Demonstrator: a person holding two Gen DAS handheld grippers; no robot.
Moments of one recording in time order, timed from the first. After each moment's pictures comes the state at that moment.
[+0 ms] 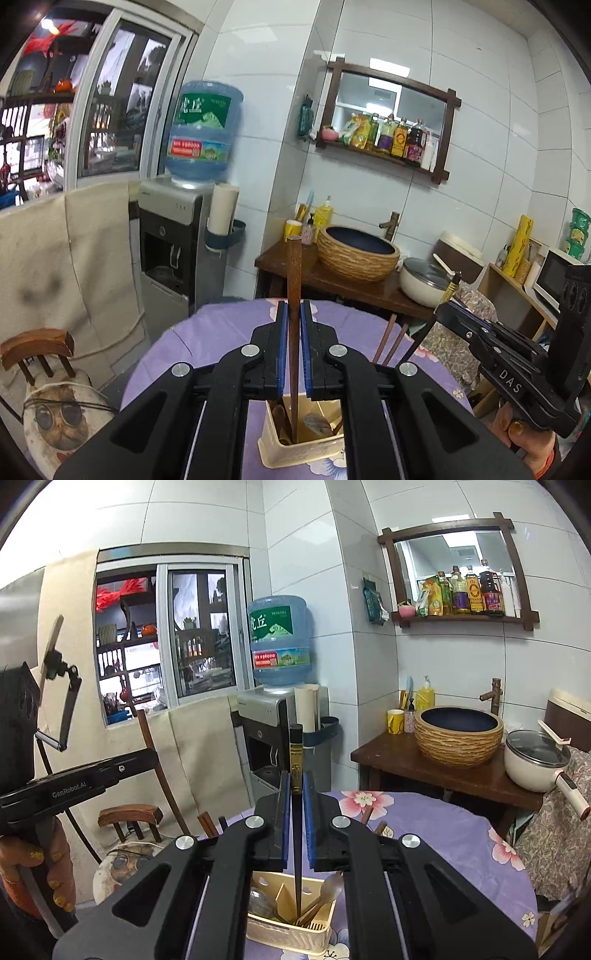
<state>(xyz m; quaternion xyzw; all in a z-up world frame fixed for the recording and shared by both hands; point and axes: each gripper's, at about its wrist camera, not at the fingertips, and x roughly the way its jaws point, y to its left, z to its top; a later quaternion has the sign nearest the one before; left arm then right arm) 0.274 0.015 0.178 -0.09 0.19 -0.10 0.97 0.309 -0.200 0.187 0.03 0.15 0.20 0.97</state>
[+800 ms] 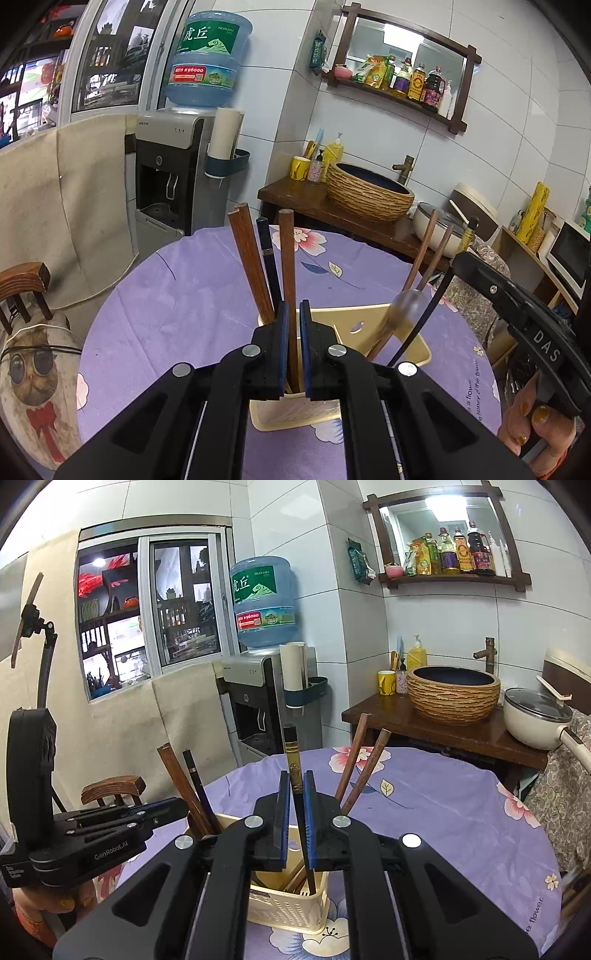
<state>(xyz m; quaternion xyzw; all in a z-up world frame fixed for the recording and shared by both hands) 0.302 -0.001 0.076 -0.09 0.28 -0.09 0.95 0.327 -0.202 0.104 0.04 0.19 0.18 0.96</state>
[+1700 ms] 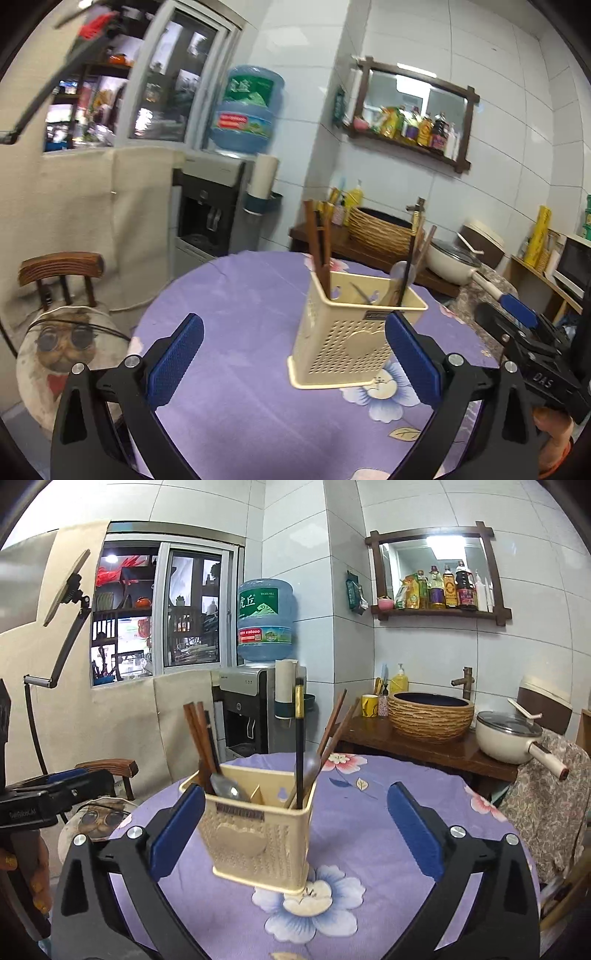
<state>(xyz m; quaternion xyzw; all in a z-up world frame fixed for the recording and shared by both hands) 0.169 0.029 0.055 -0.10 0.17 -0.02 0.98 0.214 -0.222 0.062 0.01 0.12 0.16 0.98</state>
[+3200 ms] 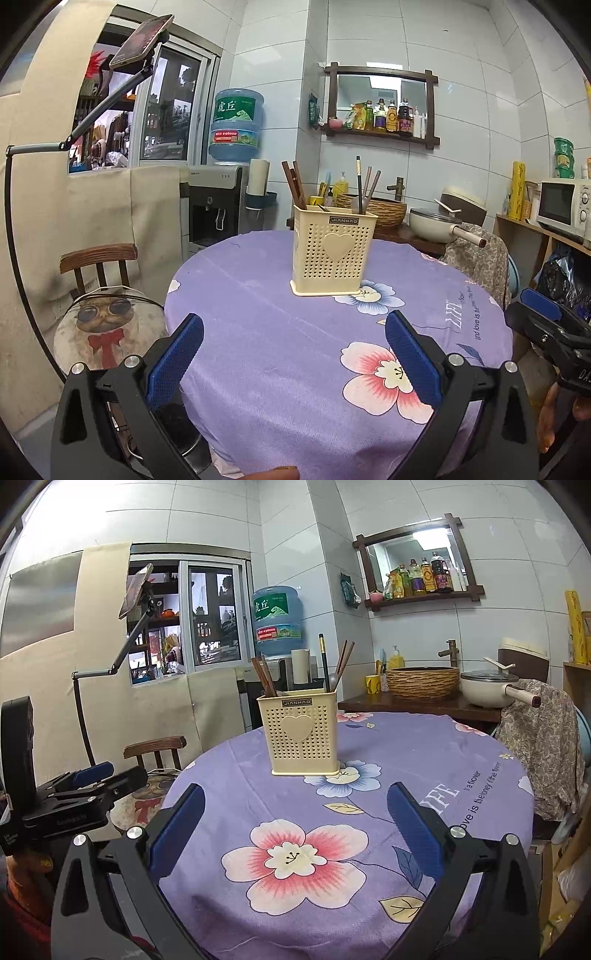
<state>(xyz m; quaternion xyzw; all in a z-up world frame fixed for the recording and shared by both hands) 0.005 0.004 -0.009 -0.03 0.15 -0.04 0.99 0.006 -0.246 -0.009 0.04 0.12 0.17 0.98</state>
